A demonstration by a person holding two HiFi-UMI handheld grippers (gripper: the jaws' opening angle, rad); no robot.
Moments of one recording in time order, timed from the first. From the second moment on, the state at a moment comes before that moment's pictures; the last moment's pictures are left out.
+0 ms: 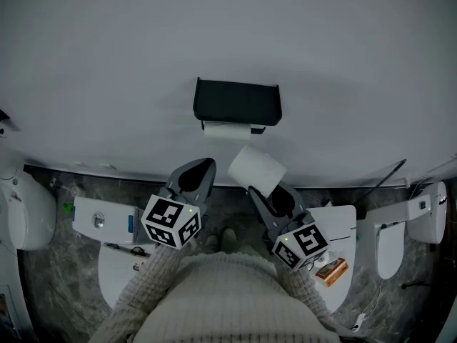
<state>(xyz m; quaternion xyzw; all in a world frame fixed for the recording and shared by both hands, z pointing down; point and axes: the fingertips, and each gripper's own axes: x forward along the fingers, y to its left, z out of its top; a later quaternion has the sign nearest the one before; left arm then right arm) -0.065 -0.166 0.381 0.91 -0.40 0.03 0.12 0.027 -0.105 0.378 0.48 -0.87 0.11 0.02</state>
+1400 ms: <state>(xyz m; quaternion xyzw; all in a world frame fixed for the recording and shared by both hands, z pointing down) -0.067 -0.218 0.360 0.90 -0.42 0.02 0.08 0.057 -0.121 0.388 0.49 -0.86 0.12 0.02</state>
